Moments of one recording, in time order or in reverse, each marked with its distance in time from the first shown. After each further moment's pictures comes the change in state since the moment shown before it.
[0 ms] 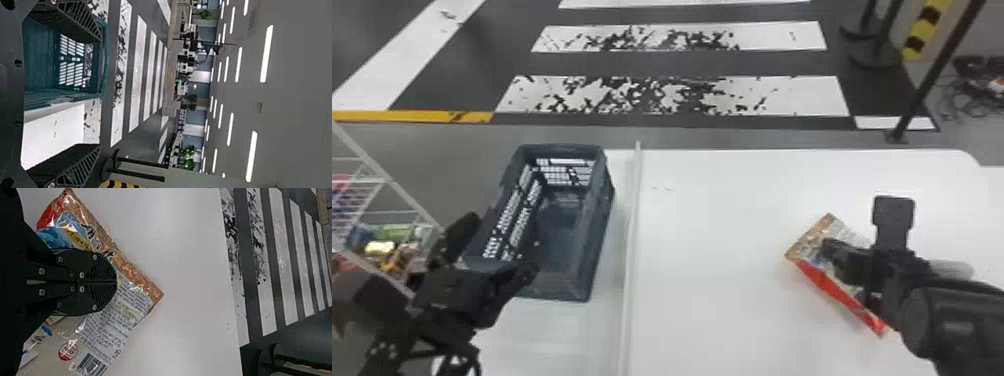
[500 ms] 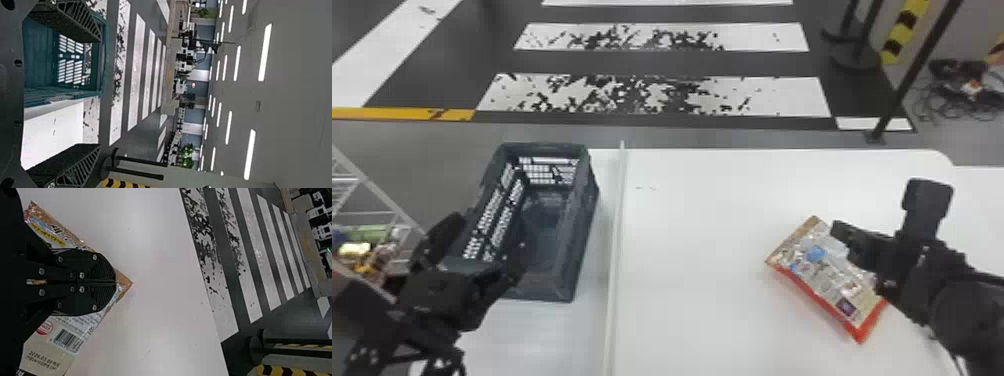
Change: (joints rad) left arm -0.013 0.005 -0.018 0.030 -0.003 -0.032 0.000; right arm 0.065 0.000 -0.123 -0.243 -0.127 0.115 -0.022
